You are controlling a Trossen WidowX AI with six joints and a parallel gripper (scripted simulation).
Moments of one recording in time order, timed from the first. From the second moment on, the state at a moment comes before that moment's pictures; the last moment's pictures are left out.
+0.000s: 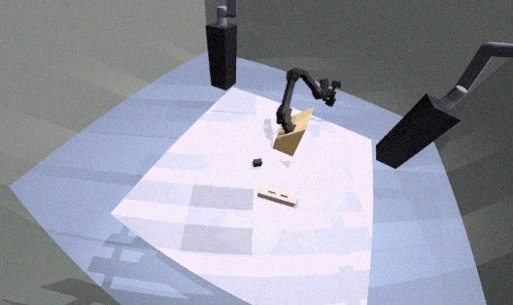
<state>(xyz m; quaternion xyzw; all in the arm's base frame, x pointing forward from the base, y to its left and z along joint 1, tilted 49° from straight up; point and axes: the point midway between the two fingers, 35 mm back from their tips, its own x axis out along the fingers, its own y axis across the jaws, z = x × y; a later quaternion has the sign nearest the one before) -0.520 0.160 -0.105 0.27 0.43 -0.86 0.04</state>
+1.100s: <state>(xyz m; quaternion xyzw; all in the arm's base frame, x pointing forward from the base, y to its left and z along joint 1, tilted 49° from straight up) -0.382 0.349 -0.096 0.41 0.21 -0.86 -0.20</state>
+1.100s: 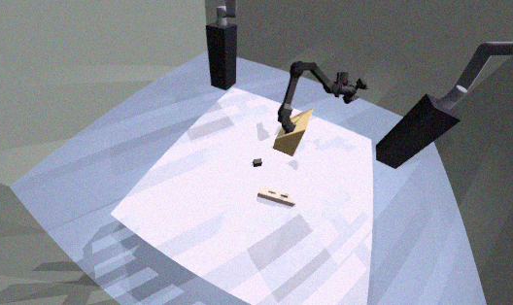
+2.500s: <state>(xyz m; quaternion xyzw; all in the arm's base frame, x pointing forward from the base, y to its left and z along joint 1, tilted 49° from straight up) -0.134 0.452 -0.076 0.50 -0.02 -0.72 -0.48</state>
